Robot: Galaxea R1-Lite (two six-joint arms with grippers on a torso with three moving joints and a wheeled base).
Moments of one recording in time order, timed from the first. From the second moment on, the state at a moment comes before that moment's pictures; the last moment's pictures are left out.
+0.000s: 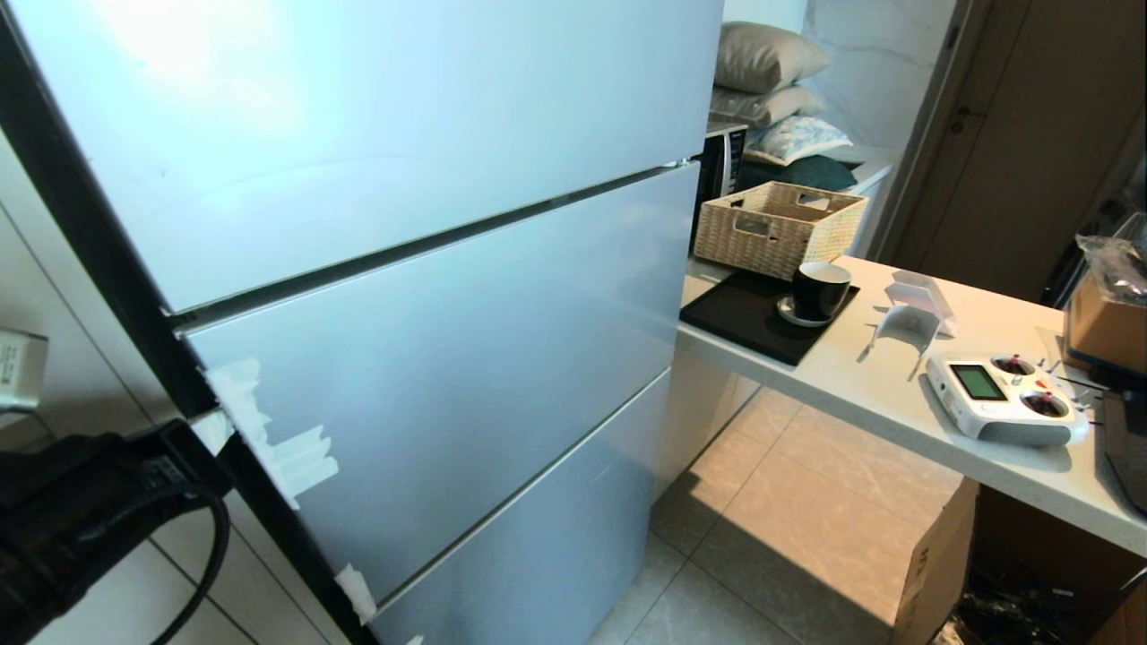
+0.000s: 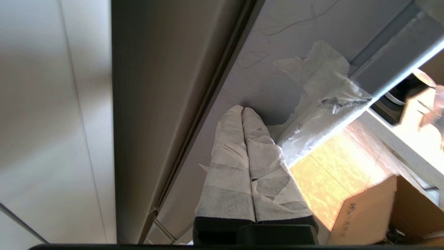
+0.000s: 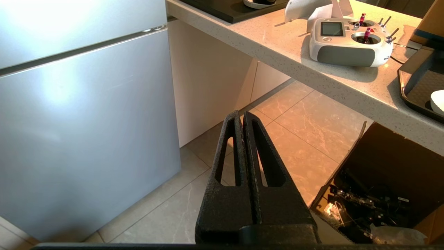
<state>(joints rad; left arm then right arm) -0.29 1.16 -0.35 -0.73 0.21 -0.32 0.00 0.00 0.00 0.00 0.04 -0.05</state>
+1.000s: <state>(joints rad) -0.40 1.02 -0.23 -0.72 -0.20 -0.31 0.00 0.00 0.00 0.00 0.04 -0.05</state>
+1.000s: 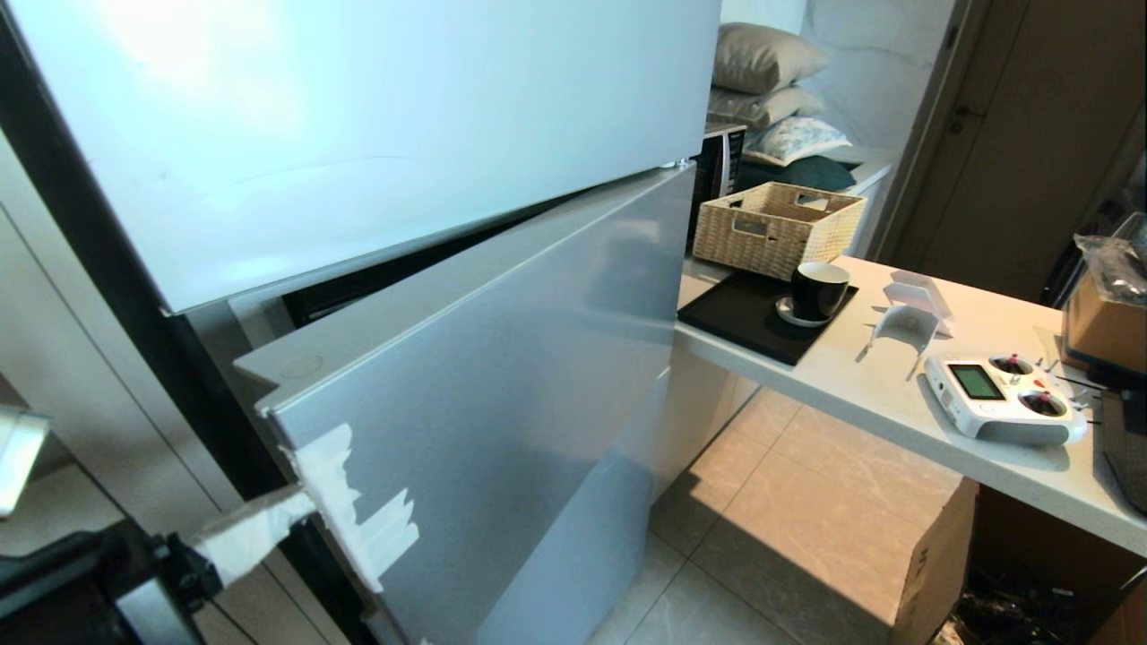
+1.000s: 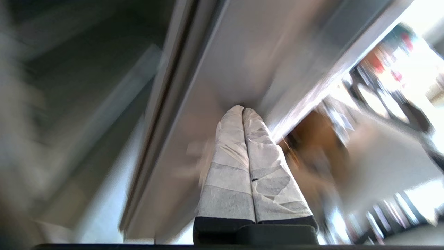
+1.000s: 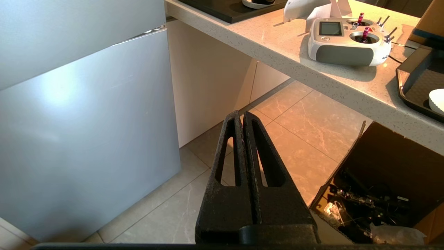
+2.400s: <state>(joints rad) -0.28 0.64 -0.20 -0.35 0.27 -0.04 0.00 0.00 0.00 0.00 0.04 -0.05</state>
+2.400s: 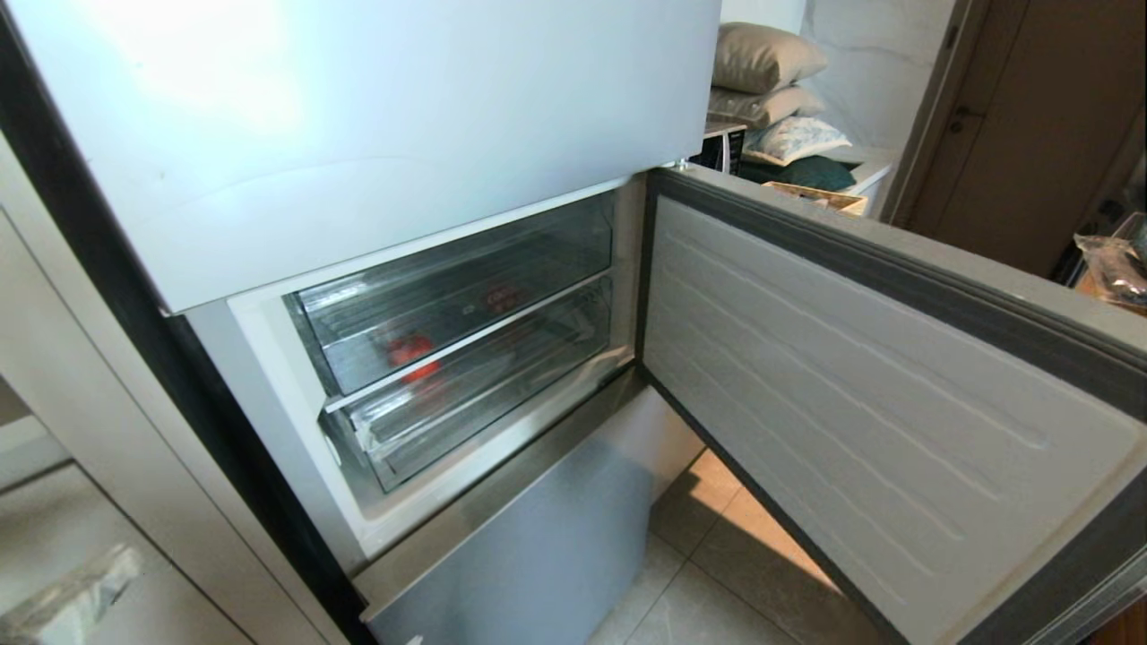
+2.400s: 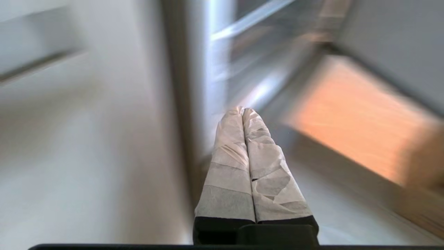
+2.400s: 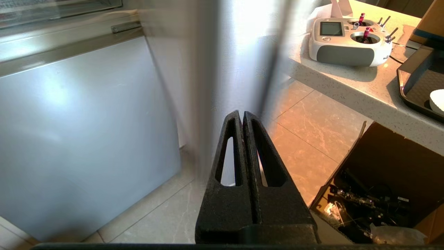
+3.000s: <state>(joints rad) -0.01 0.09 -0.05 0.11 -0.04 0.11 0.00 0.00 0.00 0.00 0.03 -0.05</state>
